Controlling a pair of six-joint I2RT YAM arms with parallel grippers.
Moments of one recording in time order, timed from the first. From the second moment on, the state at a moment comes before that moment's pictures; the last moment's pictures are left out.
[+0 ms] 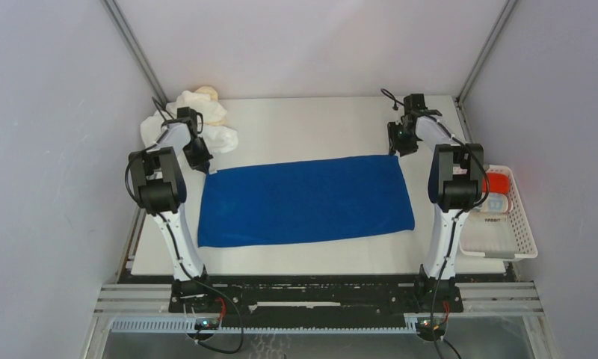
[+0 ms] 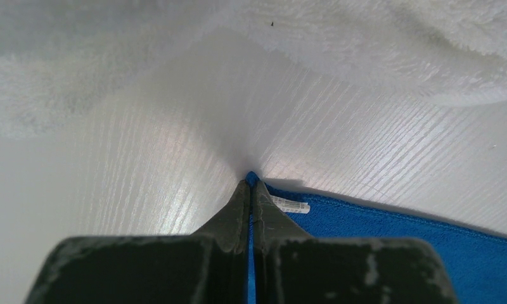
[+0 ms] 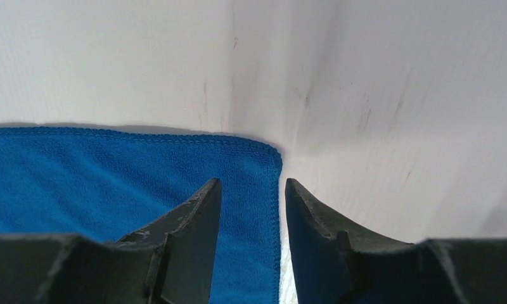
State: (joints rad) left arm 0.14 2.16 1.66 -0.81 -0.07 -0.32; right arm 0.00 2.14 1.68 -0.70 -0.10 0.03
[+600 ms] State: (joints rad) left arm 0.14 2.16 1.66 -0.81 -0.07 -0.32; right arm 0.03 2.22 1.73 -0.69 0.00 -0.03
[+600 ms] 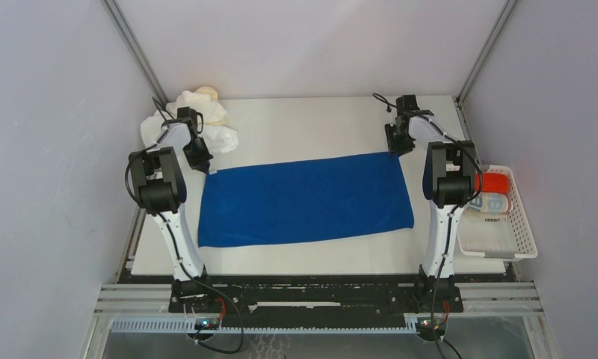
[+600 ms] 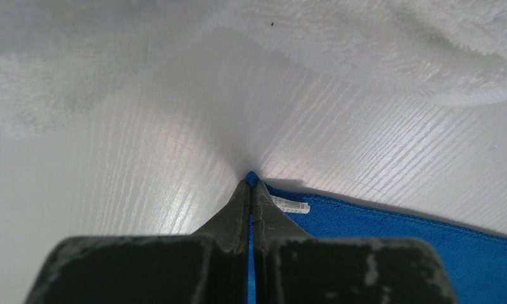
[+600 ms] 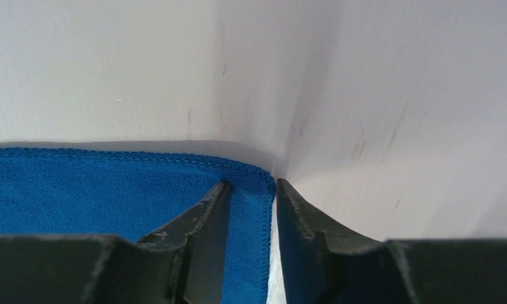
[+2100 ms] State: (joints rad) left arm 0.15 1.84 1.49 -0.76 -0.05 -0.28; right arm -0.07 1.79 1.34 -0.40 -0.11 -0.03
